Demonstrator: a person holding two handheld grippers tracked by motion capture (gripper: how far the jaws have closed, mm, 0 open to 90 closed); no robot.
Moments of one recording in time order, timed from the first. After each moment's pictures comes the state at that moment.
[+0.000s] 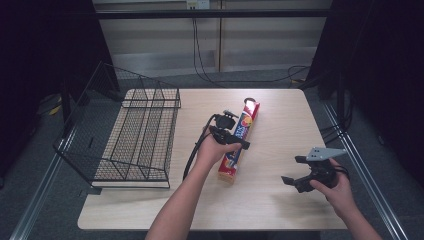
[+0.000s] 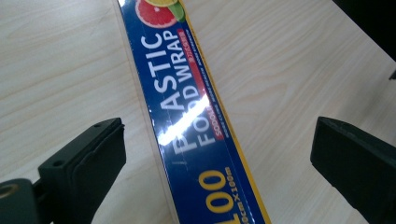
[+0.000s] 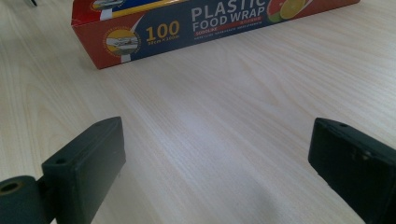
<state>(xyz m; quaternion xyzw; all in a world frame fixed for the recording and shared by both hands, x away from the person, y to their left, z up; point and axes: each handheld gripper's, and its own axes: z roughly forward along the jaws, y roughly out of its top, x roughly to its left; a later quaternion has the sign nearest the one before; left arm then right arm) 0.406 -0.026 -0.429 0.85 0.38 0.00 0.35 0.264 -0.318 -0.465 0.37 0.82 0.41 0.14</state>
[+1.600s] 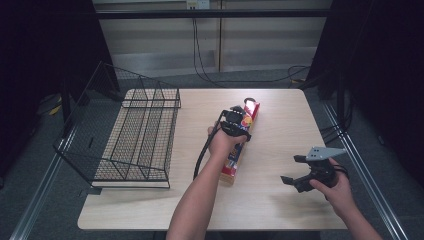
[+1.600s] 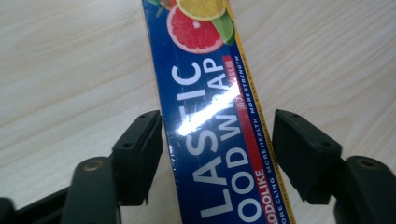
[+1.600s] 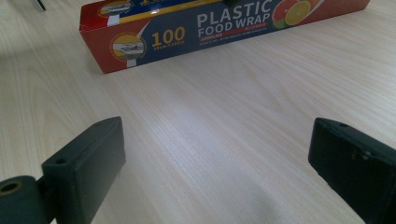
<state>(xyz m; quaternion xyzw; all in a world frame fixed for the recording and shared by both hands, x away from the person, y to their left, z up) 0.440 -0.061 -0.454 0.86 0.42 0.03 0.29 0.266 -0.317 -0.464 0.36 0.82 0.42 0.14</state>
